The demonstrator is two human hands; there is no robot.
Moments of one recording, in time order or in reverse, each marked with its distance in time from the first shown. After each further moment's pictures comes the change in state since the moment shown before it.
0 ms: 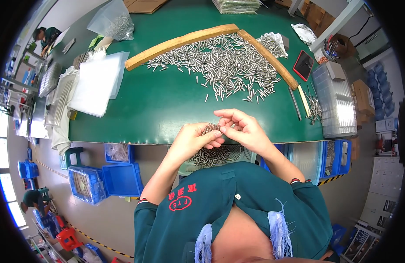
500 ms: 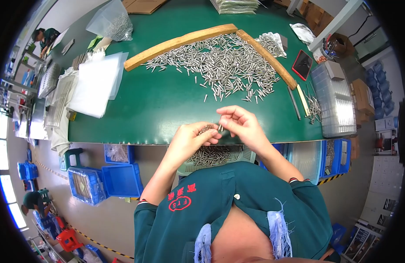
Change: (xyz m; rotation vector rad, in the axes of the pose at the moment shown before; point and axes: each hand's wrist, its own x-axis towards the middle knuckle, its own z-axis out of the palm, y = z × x) left_hand -0.004 0.001 0.002 0.148 0.080 0.099; right_hand 0.005 0.003 0.003 0.172 0.146 0.079
